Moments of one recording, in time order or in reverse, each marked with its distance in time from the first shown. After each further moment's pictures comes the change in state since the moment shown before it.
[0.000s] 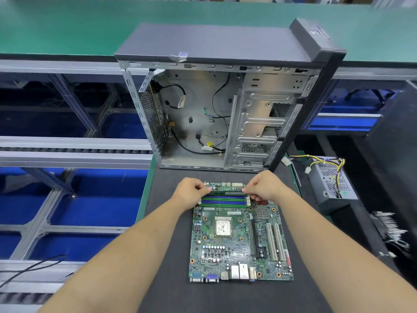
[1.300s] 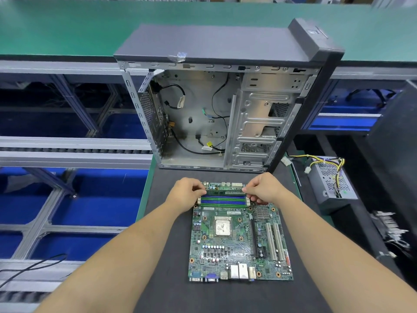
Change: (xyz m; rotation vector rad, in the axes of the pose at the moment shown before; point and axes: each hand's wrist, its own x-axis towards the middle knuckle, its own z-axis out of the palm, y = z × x) left_hand -0.009 0.002 -0.009 0.207 0.016 0.078; right_hand -0.009 0.002 0.003 0.079 -0.012 0.004
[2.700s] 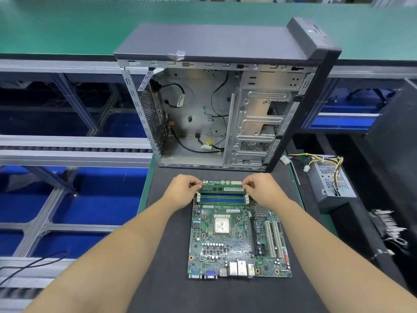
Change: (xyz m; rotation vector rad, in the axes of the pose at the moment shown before) left_hand 0.000 -0.006 -0.007 0.061 0.047 0.040; right_hand 0.003 0.013 0.010 -0.478 0.172 -0.297
